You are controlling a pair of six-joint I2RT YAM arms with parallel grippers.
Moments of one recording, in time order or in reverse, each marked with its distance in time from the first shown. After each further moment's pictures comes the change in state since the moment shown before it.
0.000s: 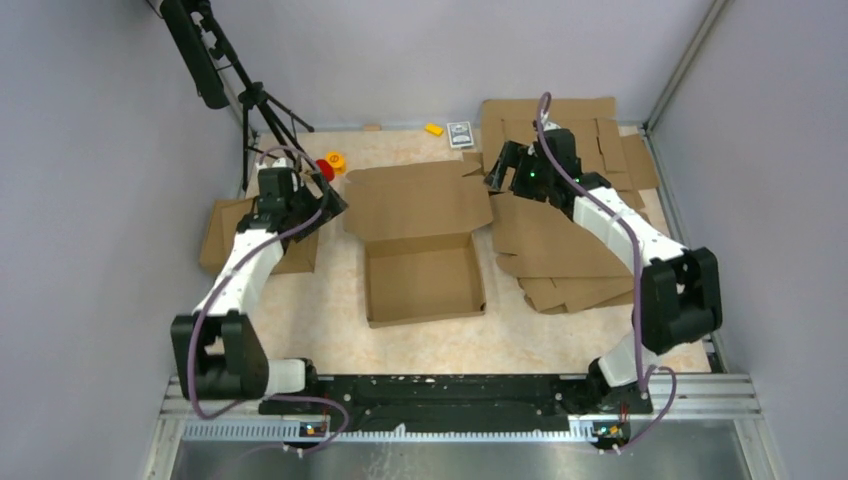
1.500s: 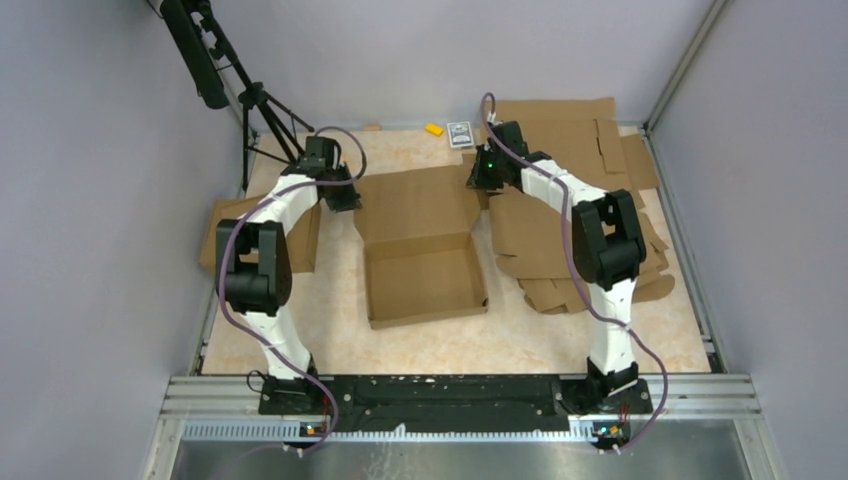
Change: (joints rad) left arm -0.096 0.596 0.430 -0.090 0.055 0.111; right arm 0.043 0.569 0.409 -0.005 -0.090 -0.039
